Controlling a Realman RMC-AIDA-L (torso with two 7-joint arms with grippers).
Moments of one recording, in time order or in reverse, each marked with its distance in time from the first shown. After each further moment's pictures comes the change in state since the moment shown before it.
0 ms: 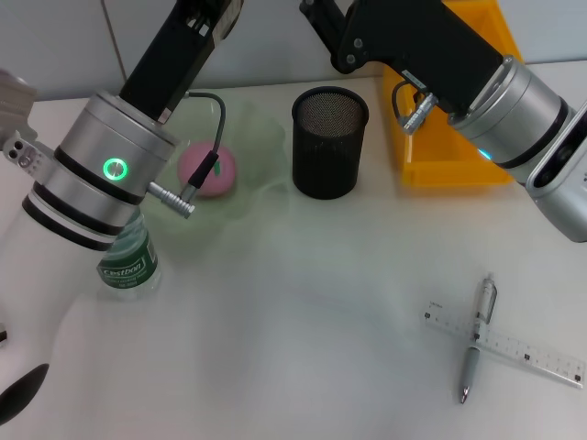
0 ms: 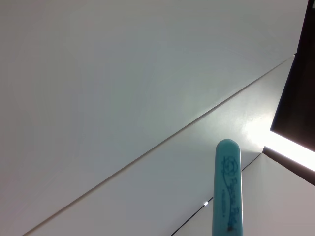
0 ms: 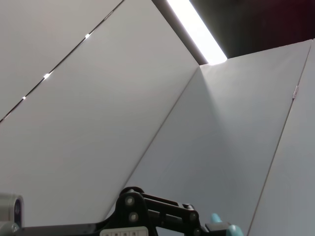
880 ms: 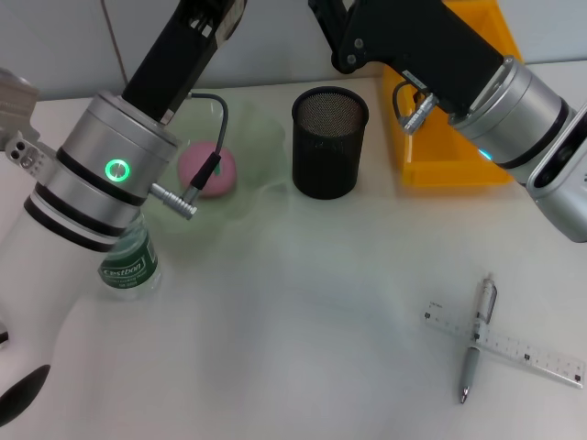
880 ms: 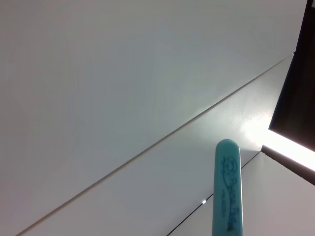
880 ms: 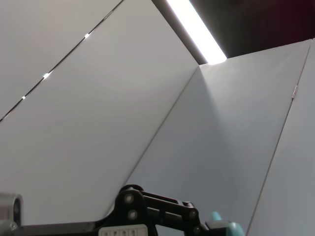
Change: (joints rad) left arm 0.001 0.000 0.006 0.004 0.000 0.000 0.000; right arm -0.002 0.000 0.001 0.000 0.000 0.000 0.000
